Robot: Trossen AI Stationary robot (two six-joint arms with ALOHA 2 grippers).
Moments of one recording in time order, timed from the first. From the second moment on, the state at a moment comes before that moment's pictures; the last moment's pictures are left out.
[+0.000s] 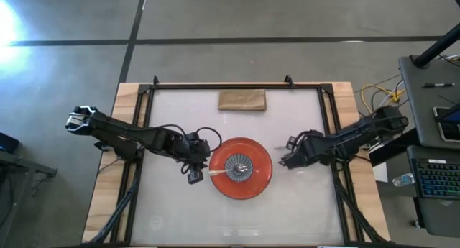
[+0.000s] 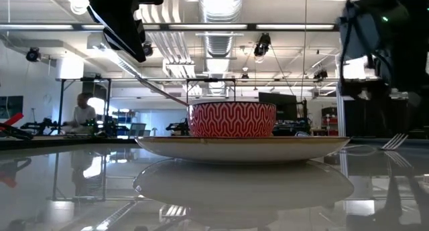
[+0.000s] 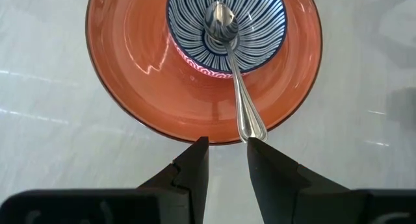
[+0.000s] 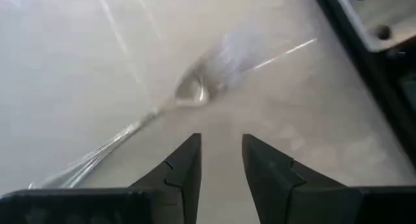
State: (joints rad) left arm -0.23 1.35 1.08 -0.70 -0.08 -0.44; right arm 0.27 1.43 0.73 -1.16 0.34 2.33
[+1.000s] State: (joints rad) left arm -0.22 1.35 1.08 -0.79 -0.08 -0.46; right arm -0.13 1.59 0.73 -0.67 0.44 1.68
